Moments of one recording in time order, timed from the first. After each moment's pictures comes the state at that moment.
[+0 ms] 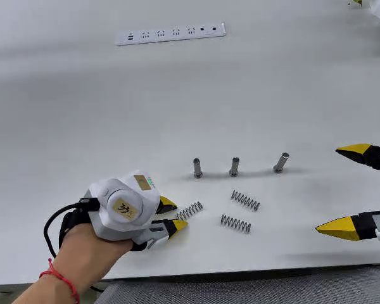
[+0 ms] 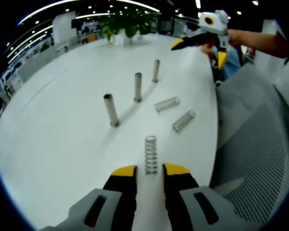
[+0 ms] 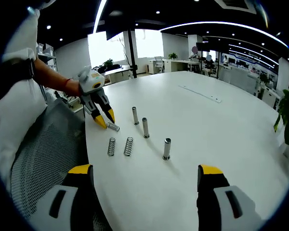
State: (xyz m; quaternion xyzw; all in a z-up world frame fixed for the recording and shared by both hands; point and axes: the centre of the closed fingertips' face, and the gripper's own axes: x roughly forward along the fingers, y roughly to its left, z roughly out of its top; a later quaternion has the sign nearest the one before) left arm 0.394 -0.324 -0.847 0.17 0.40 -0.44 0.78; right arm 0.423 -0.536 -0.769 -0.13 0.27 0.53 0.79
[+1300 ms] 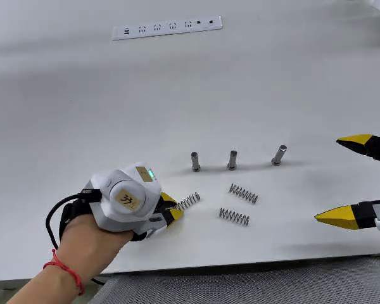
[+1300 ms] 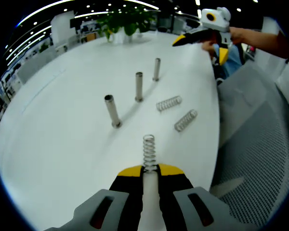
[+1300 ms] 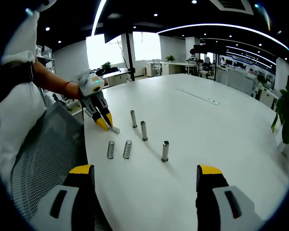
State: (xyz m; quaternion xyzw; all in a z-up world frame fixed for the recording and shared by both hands) left arm 0.397 -0.324 -0.846 0.18 0.41 -0.44 0.78; right arm 0.426 -0.538 -0.763 -0.12 0.26 0.52 0.80
